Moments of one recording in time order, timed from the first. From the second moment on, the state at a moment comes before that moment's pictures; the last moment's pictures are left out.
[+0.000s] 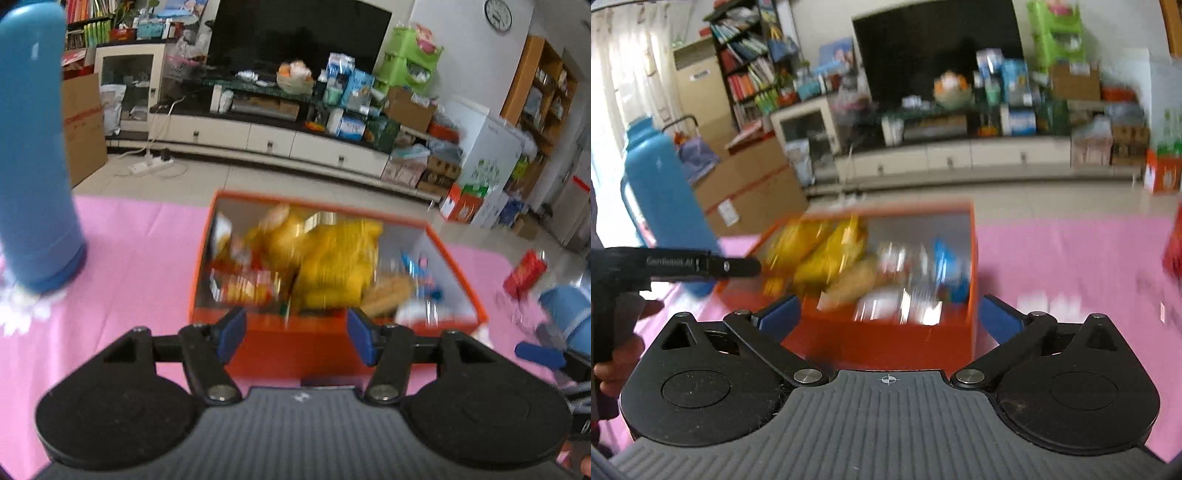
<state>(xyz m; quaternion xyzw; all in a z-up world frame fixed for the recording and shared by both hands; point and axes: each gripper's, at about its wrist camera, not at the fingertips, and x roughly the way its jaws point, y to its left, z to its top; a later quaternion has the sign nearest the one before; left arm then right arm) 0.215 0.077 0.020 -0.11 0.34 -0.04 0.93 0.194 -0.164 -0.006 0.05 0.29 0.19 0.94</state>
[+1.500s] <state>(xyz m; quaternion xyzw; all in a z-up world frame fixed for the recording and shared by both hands) 0.129 0.078 -0.015 -0.04 0.38 0.01 0.92 0.152 -0.190 -0.082 0.08 0.39 0.19 0.90</state>
